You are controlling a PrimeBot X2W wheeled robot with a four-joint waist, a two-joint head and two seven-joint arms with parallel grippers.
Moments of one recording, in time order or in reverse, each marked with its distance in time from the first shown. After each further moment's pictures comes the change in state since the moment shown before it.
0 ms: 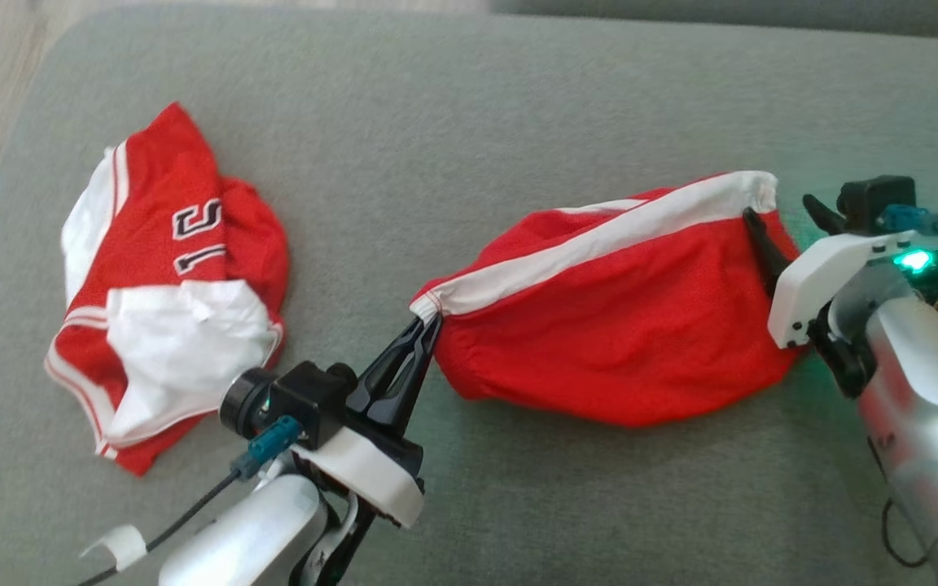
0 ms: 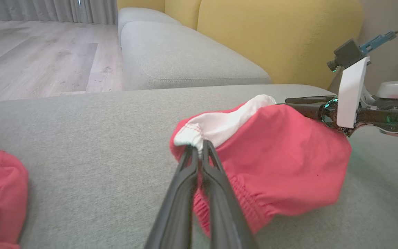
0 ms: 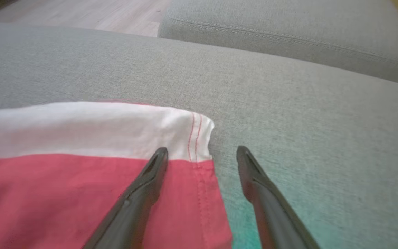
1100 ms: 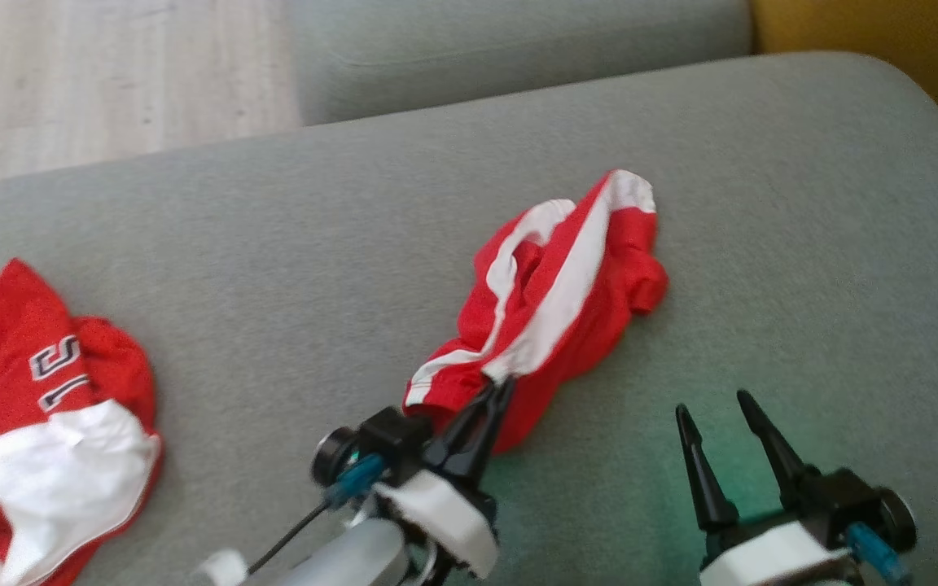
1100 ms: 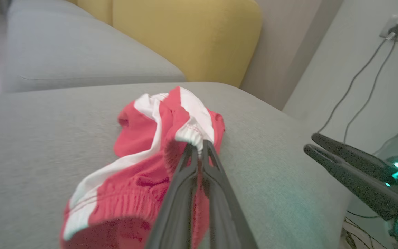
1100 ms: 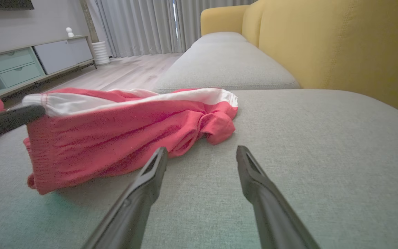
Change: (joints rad) left arm 0.018 -0.234 -0.065 0.299 -0.054 -0.090 -0.081; right arm 0.750 0.206 -0.167 -0.660 -0.217 0.000 -0.296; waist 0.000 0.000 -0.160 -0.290
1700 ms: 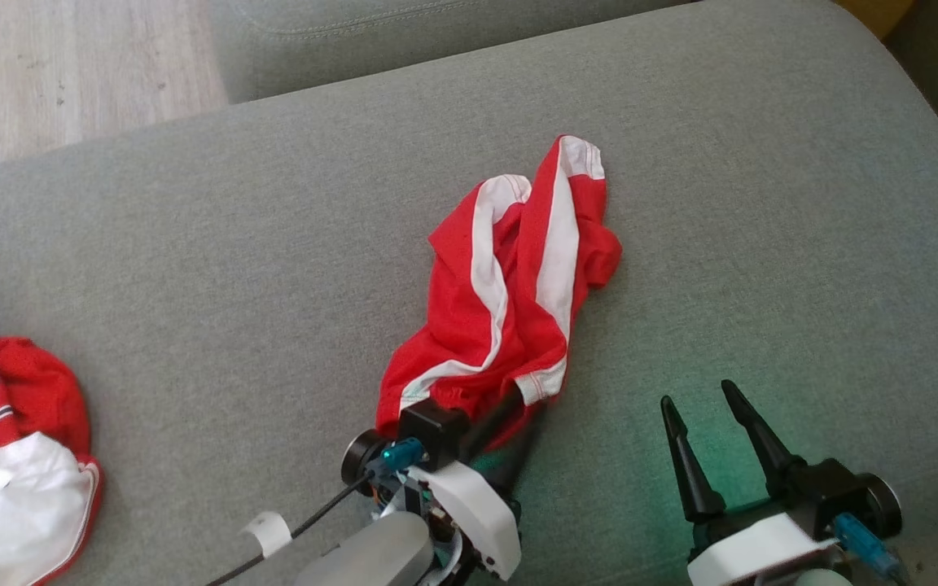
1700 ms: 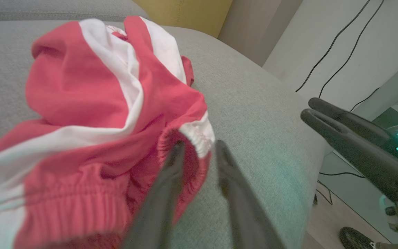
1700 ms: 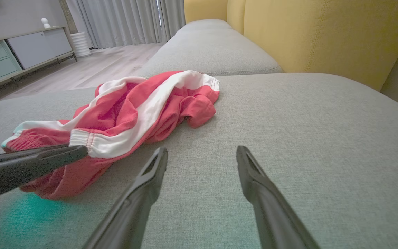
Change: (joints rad) left arm -0.039 -0.076 -0.031 0.122 -0.023 -0.051 0.085; right arm -0.018 0.001 0.030 -0.003 0.000 0.000 0.000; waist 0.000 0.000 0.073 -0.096
